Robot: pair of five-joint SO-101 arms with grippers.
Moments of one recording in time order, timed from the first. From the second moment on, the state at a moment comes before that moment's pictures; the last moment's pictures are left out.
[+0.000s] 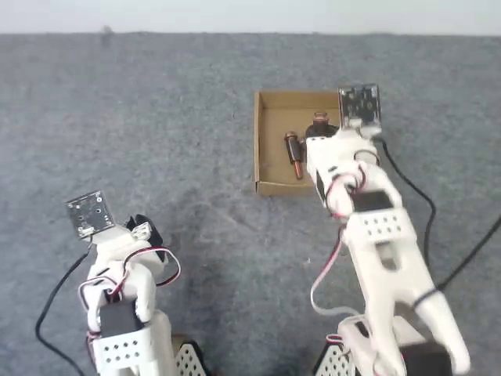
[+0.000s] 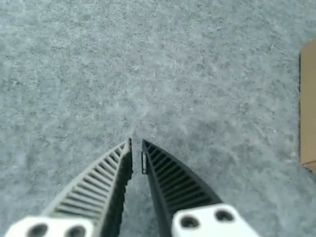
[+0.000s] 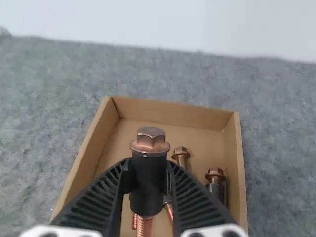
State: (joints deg) left arm -17.1 -103.3 97.1 59.4 18.4; right arm -13.2 -26.3 45.7 21.4 -2.2
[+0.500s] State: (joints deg) left arm -17.1 -103.3 97.1 59.4 18.3; right arm -9.2 6.1 8.3 46.1 -2.2
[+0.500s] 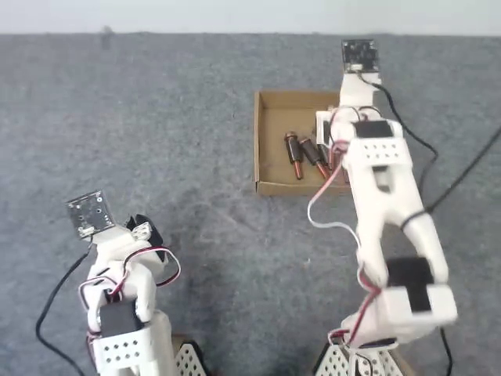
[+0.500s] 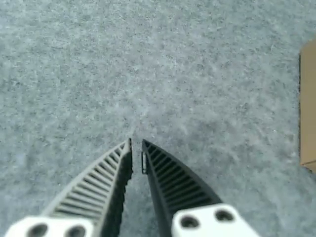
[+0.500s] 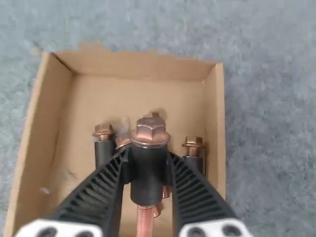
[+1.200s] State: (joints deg) left arm -17.4 -103.3 97.1 59.4 18.3; right arm -9.1 20.7 -4.0 54.6 -2.2
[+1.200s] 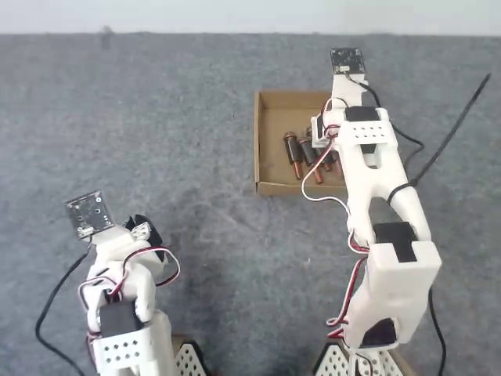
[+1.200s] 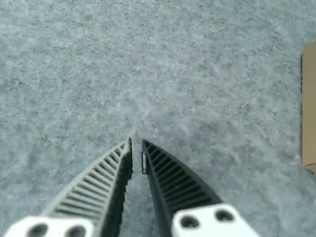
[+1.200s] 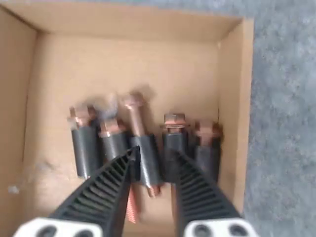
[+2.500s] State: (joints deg) left arm -17.4 -103.3 97.1 59.4 18.3; right arm -9.1 -88.4 90.1 45.3 -2.2
